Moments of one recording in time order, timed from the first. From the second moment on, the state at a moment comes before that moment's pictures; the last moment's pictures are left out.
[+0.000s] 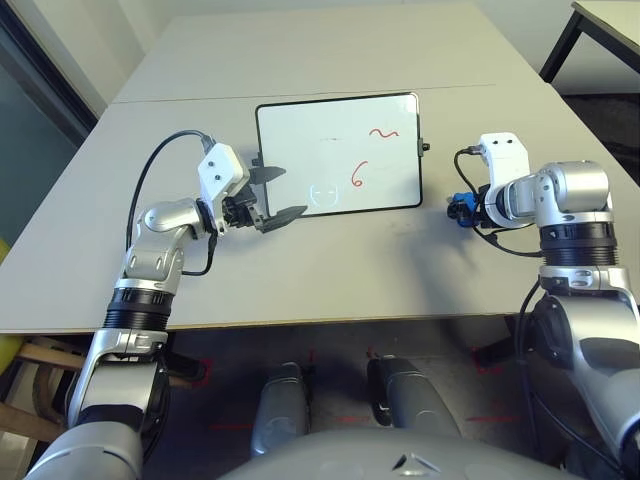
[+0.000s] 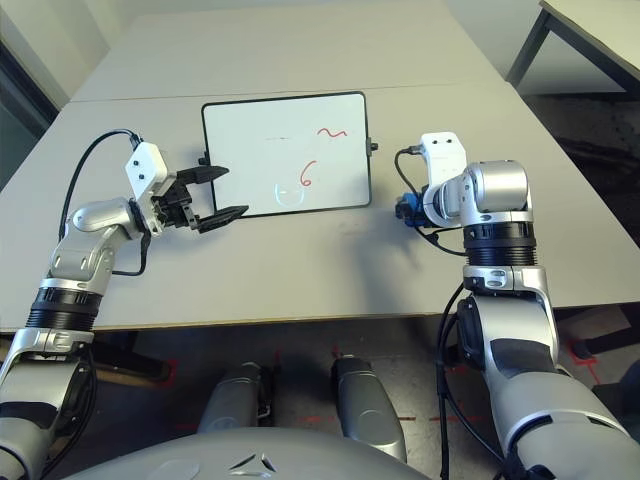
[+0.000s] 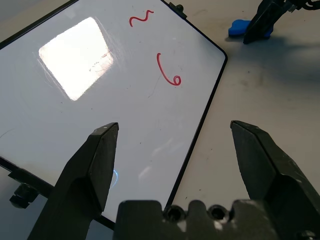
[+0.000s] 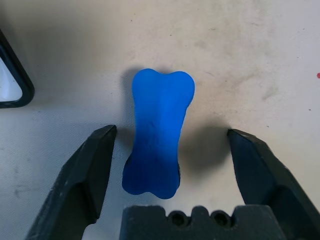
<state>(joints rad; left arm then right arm) -0.48 0.56 -0.01 0.25 -0.27 0.07 -1.04 -0.81 -0.39 -0.13 0.28 0.16 1.48 0.14</state>
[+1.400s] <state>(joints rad) -0.49 0.56 -0.01 0.28 -0.26 0.06 -1.02 -1.11 -0.60 0.76 0.19 -0.40 0.63 0.98</state>
